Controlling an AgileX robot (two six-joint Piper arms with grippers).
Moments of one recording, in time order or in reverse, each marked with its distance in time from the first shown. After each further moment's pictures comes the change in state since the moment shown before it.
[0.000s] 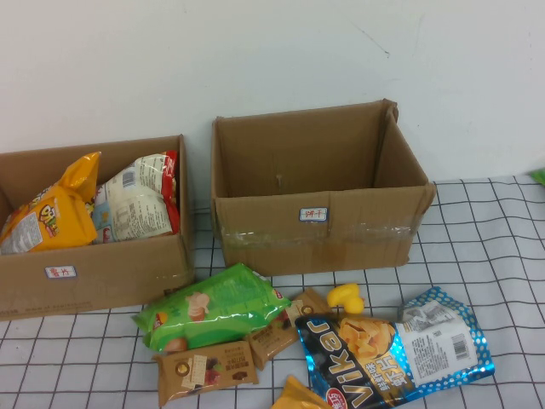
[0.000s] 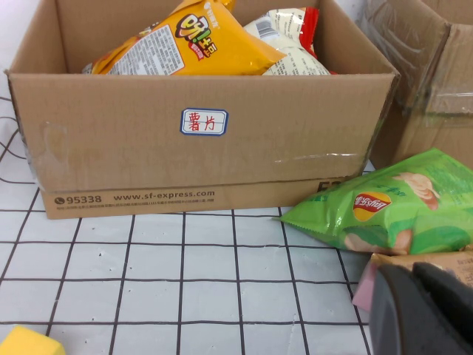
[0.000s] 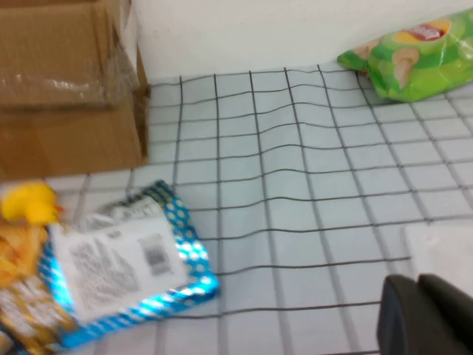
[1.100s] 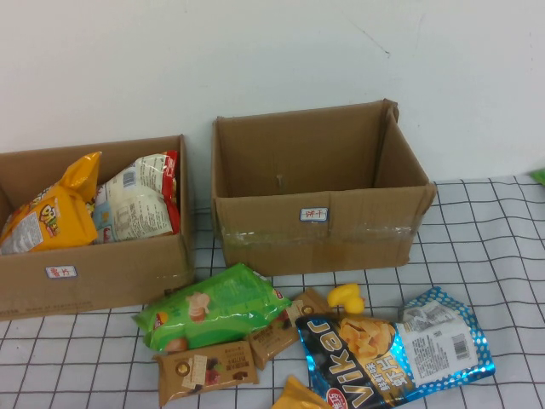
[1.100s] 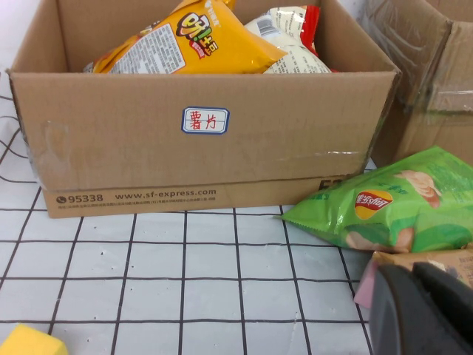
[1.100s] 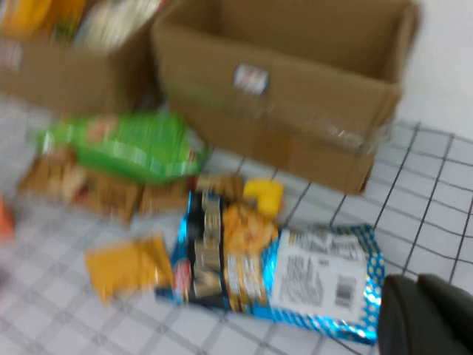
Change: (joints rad) right arm 0.002 0.378 -0.556 0.620 0.420 -0.774; left arm 0.000 0.000 -0.002 0.000 0.002 0.000
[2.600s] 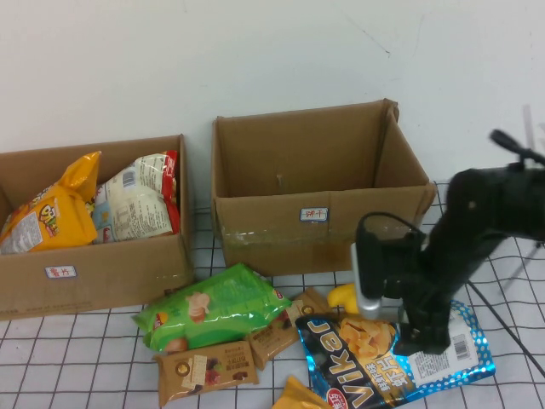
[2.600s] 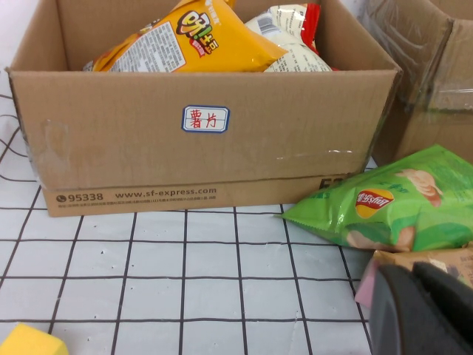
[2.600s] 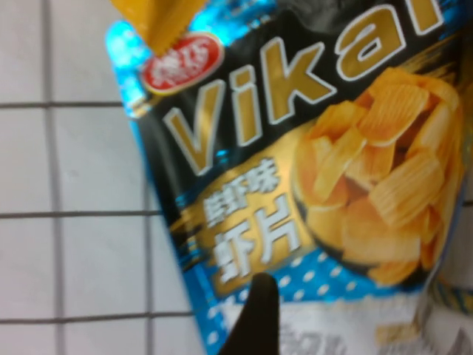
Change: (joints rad) right arm 0.411 1.601 -0.728 -0.326 -0.086 -0.647; left arm 0.000 0.000 0.000 0.000 0.004 0.000
